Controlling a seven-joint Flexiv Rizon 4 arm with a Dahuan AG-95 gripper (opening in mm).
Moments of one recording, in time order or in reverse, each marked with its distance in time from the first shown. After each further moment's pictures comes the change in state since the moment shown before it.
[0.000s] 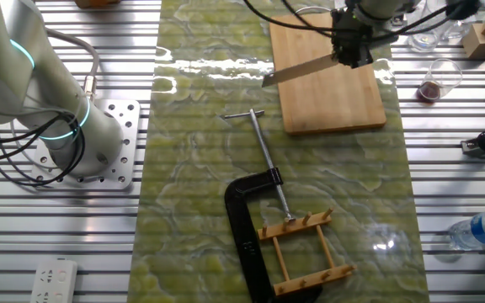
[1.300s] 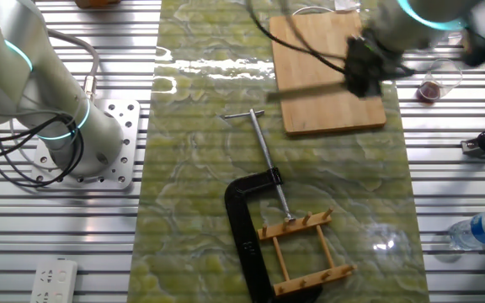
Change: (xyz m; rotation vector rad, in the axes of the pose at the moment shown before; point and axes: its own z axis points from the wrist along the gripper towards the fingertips) arm 0.017 -0.040 -0.016 -0.005 -0.041 0.236
